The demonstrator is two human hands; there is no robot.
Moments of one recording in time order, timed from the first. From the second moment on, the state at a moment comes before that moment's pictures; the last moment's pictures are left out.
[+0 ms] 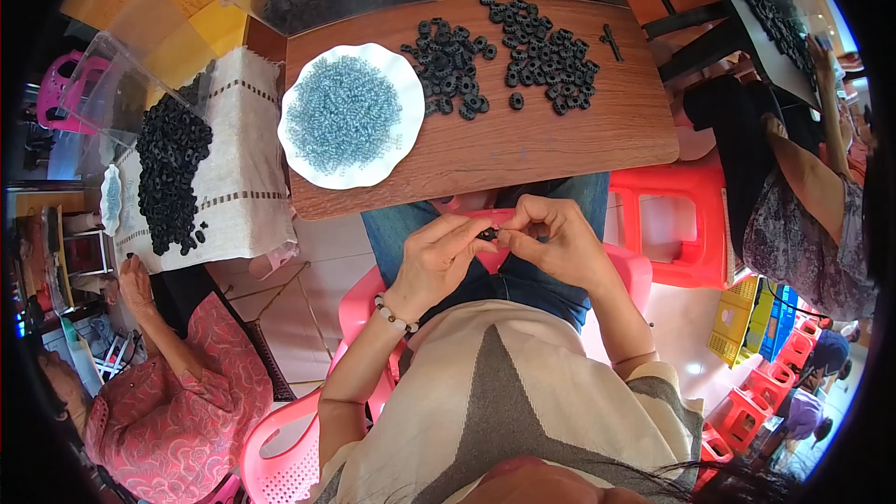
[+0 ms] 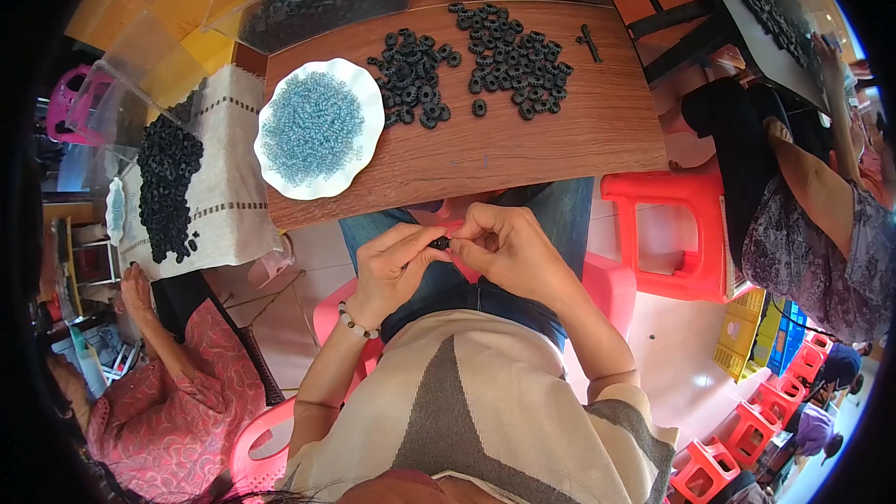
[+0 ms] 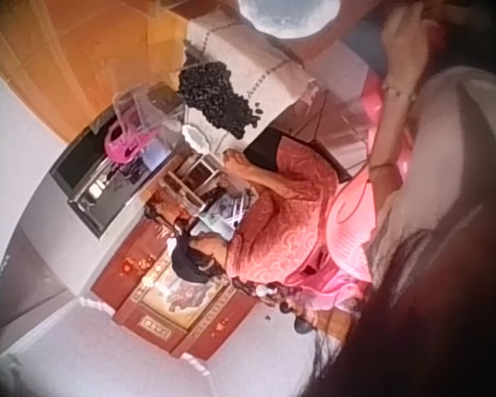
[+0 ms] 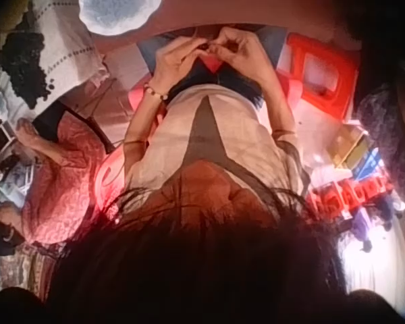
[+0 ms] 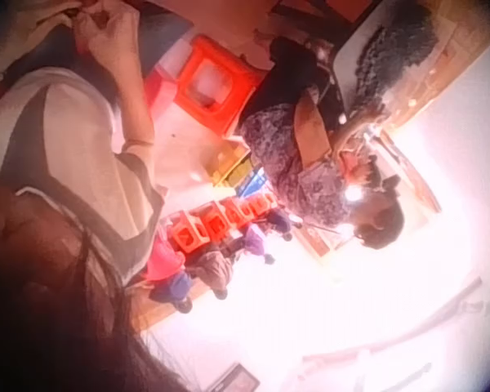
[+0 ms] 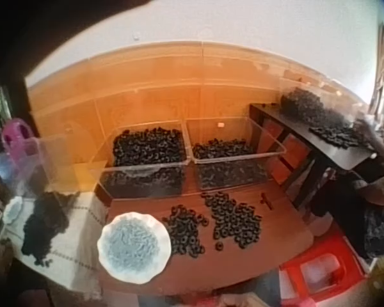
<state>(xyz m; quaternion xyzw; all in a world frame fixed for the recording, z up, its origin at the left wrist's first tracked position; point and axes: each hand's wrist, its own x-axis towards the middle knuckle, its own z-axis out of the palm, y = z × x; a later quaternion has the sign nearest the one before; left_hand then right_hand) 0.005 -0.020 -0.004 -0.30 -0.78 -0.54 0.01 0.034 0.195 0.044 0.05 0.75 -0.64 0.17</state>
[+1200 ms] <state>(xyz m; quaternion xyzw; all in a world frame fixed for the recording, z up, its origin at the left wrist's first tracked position) 0.013 -0.007 0.025 -0.32 -0.80 -0.49 0.12 0.046 0.193 -0.001 -0.01 0.37 -0.88 0.29</state>
